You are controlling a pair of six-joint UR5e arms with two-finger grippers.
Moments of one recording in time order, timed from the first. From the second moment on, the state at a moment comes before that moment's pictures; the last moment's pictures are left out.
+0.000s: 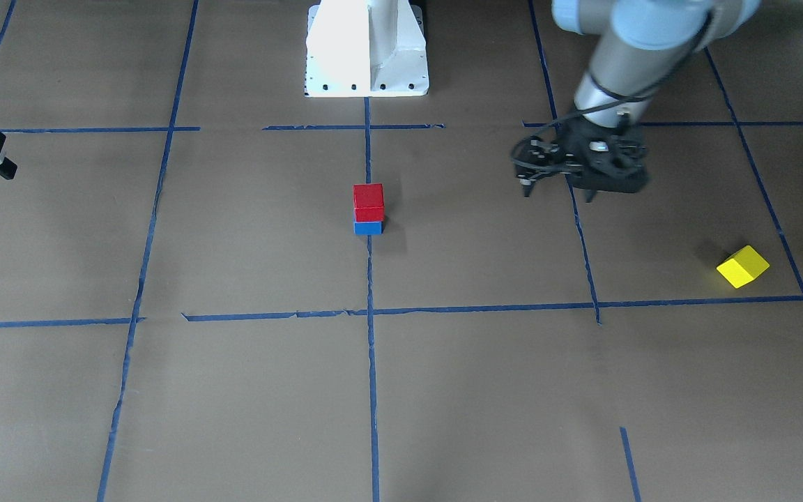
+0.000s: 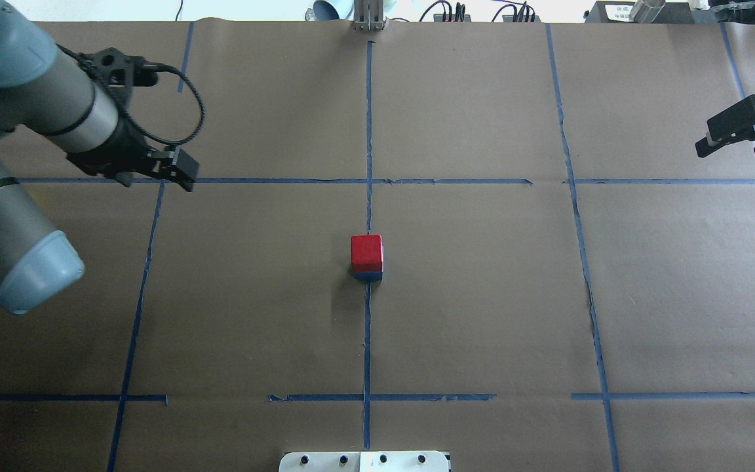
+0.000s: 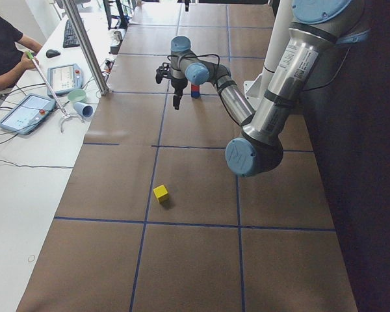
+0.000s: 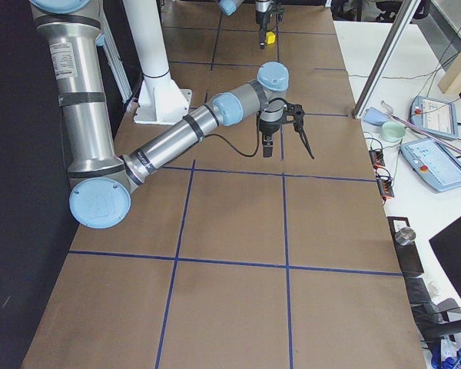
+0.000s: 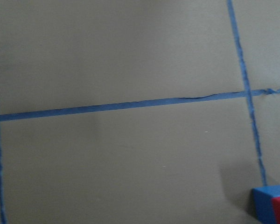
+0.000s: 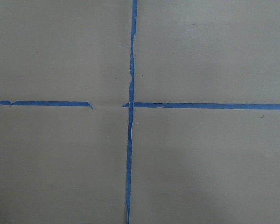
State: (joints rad) left arm -0.89 -1.91 -1.97 -1.50 -2.11 -0.86; right arm 1.23 -1.44 2.05 -1.71 2.39 0.56
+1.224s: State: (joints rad) left arm -1.25 -1.66 -1.41 -2.12 -2.34 -0.96; right arm 1.23 -1.44 2.06 -1.70 2.39 0.57
